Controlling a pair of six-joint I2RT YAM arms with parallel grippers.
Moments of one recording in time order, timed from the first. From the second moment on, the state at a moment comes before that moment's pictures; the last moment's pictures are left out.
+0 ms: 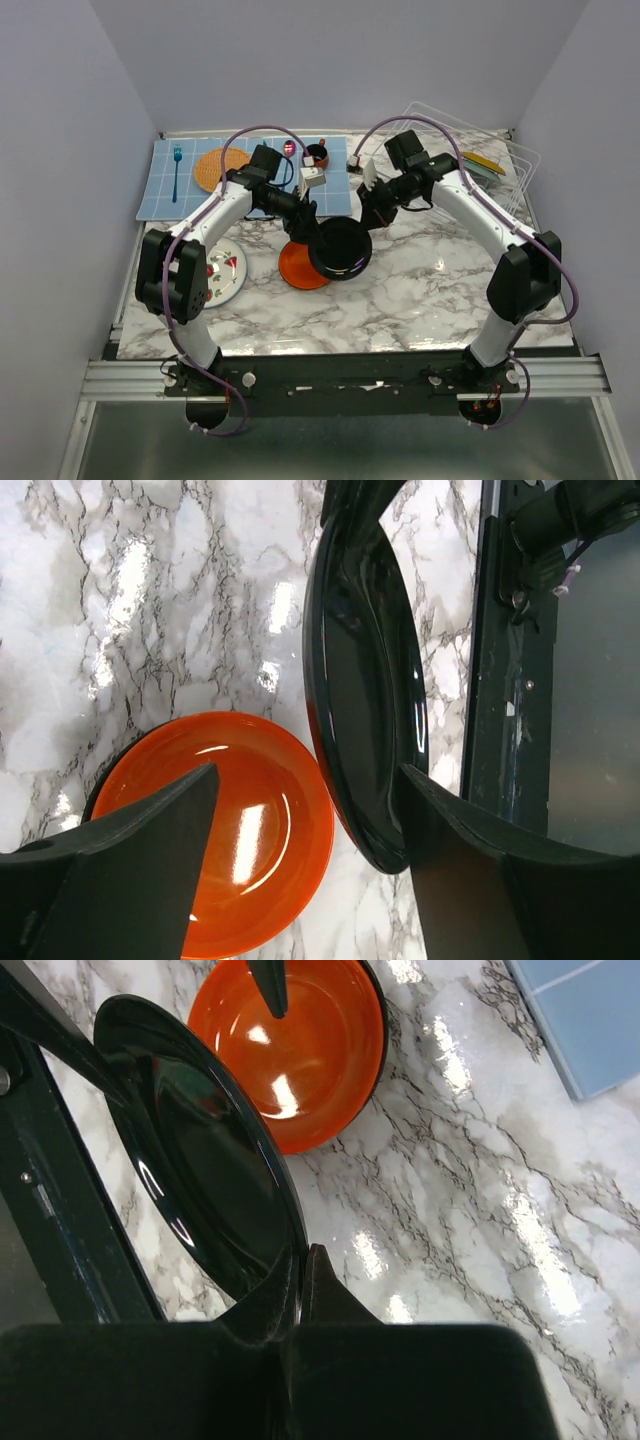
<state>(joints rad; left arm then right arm) -0.35 1.75 1.39 -0.73 1.05 0.49 0.46 1.75 1.59 -0.92 -0.63 -0.41</state>
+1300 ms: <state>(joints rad) -0.36 1.96 1.64 -1.07 0.92 0.74 0.52 1.68 1.50 -0.87 -0.59 -0.39</state>
